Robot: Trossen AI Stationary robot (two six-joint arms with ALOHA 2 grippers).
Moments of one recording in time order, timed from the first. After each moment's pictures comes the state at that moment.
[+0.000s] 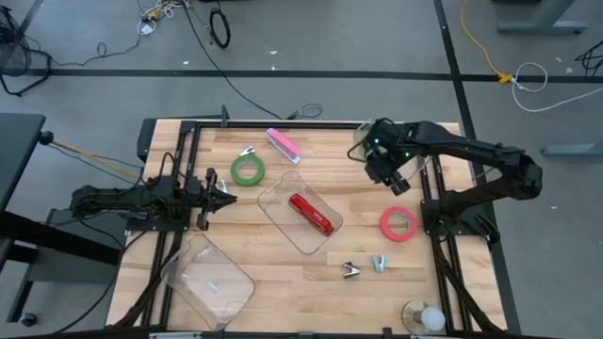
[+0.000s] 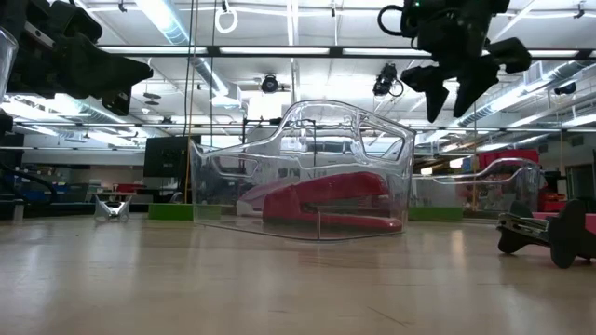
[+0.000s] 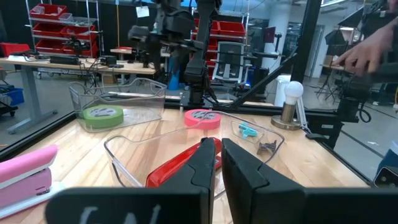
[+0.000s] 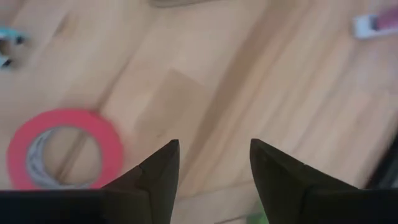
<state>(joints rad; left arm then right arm) -0.01 0.01 0.01 0.05 -0.02 -0.09 -0.40 1.29 1.15 -1.14 -0.18 -0.95</state>
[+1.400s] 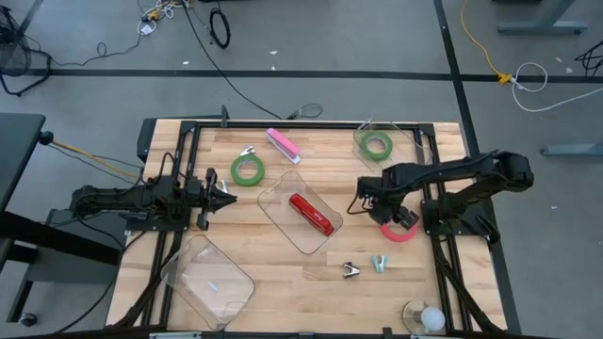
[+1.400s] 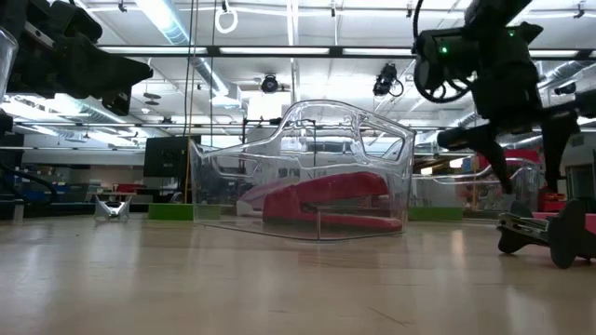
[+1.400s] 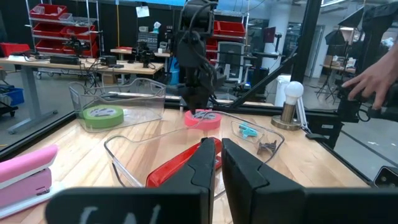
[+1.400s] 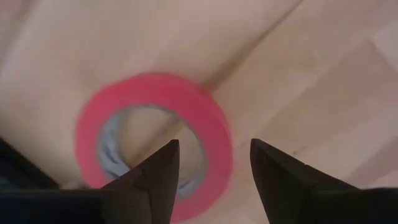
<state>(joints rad) -0.01 0.01 0.01 0.05 -0.02 -0.09 -0.08 1.39 0.81 -1.04 -0.14 -0.86</state>
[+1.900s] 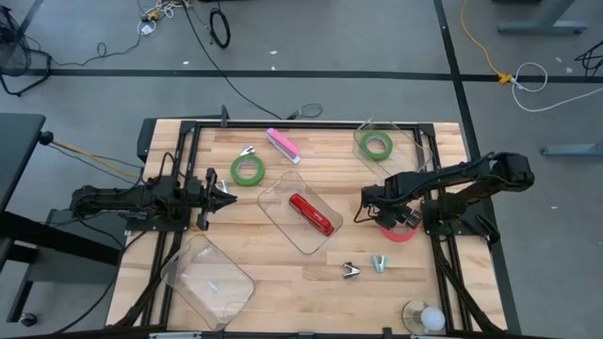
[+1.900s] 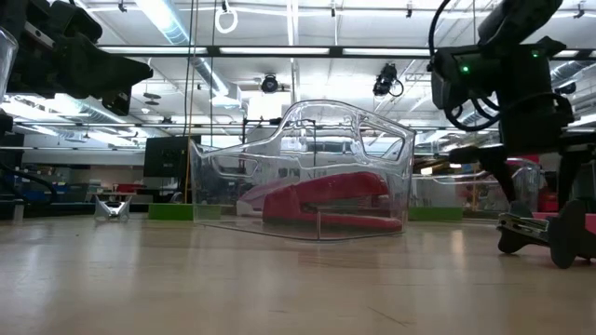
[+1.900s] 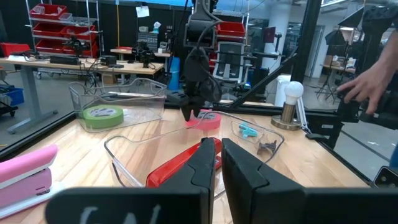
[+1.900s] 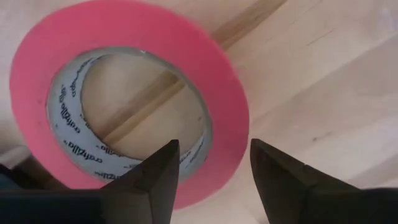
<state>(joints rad) -0.01 0.01 0.01 0.05 -0.02 -0.09 -0.03 1.39 0.68 -0.94 0.02 -0.95</state>
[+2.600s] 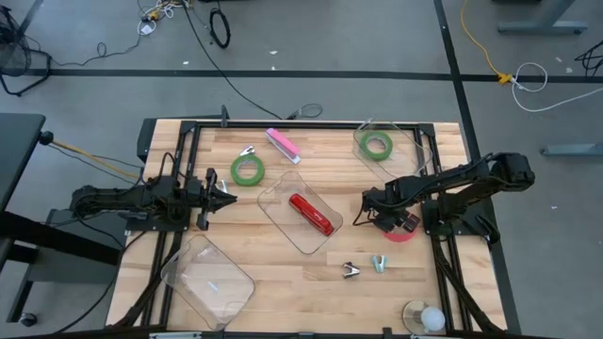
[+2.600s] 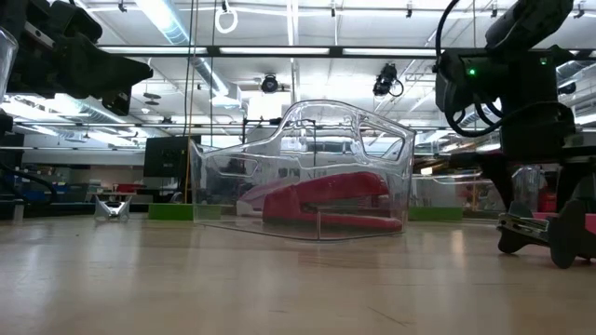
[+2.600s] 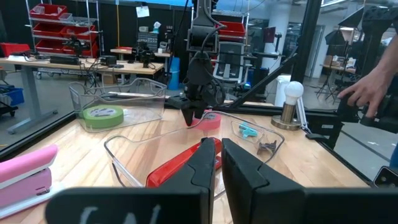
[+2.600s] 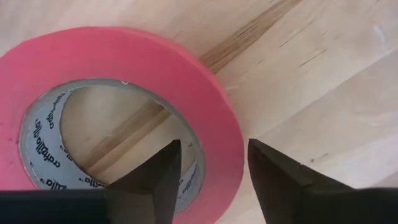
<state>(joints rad) -0.01 0.01 0.01 0.05 -0.02 -0.09 0.00 1.39 0.63 -0.83 0.02 -0.90</state>
